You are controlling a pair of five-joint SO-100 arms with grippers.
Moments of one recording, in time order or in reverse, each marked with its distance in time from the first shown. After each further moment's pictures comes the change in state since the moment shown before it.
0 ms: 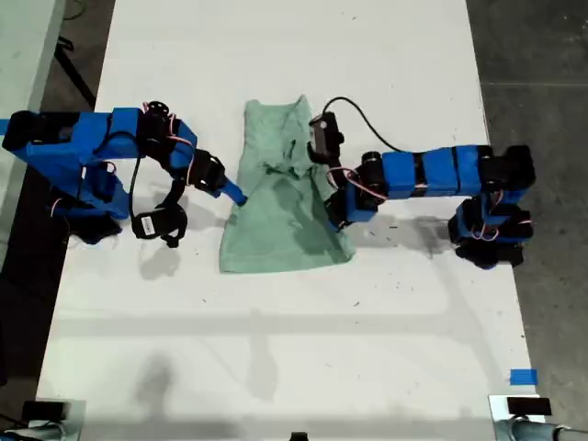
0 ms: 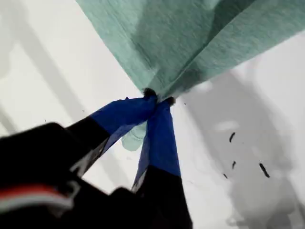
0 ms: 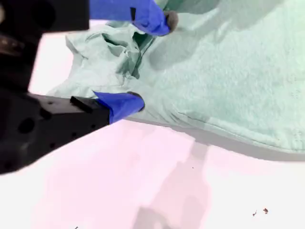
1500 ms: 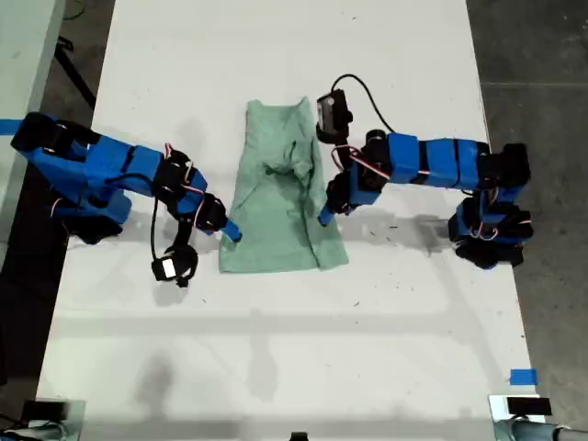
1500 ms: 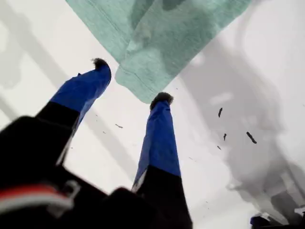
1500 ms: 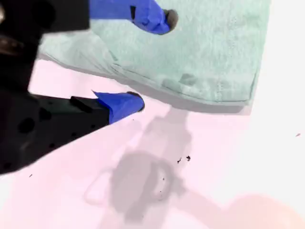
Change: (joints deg) arm 0 12.9 -9.1 7.5 -7.7 -19.4; arm 1 4.5 2.5 -8.3 14.0 1.5
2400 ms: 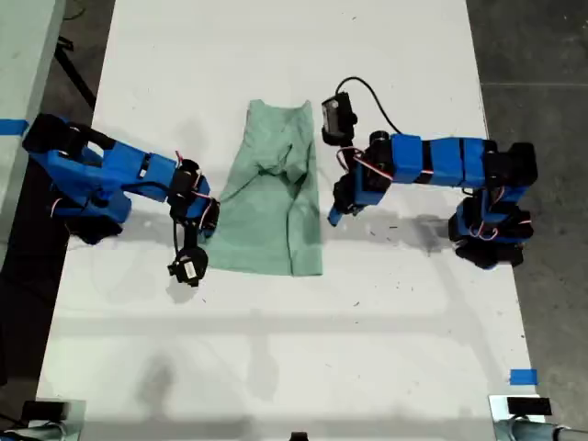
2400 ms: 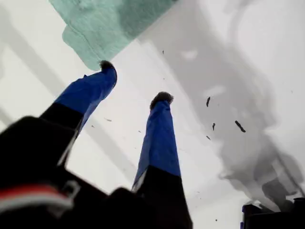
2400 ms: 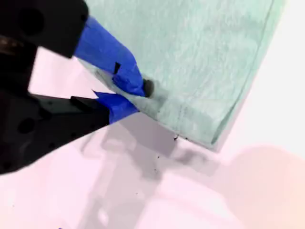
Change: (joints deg) arm 0 -2.2 -5.2 4.0 0.4 -5.2; arm 1 0.7 3.8 8.1 -1.5 -0.4
